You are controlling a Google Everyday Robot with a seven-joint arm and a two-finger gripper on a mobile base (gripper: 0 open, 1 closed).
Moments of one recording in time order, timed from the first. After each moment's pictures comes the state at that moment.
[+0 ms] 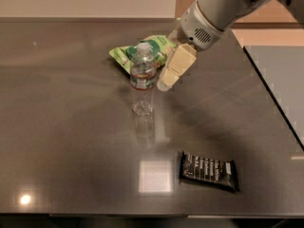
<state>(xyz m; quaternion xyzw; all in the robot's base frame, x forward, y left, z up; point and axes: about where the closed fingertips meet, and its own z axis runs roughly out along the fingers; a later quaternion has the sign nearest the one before) 0.562 -0.035 0.945 -0.62 0.72 0.16 0.26</state>
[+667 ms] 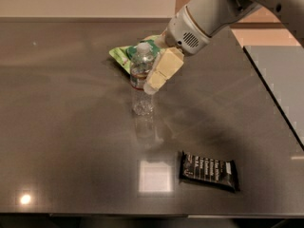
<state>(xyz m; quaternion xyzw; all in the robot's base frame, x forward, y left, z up) 0.551 -0.004 0.942 -0.62 0.70 0.21 0.27</state>
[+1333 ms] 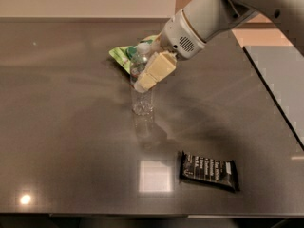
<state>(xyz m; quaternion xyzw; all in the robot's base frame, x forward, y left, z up) 0.540 0.014 0.941 -0.63 0.68 0.25 0.28</state>
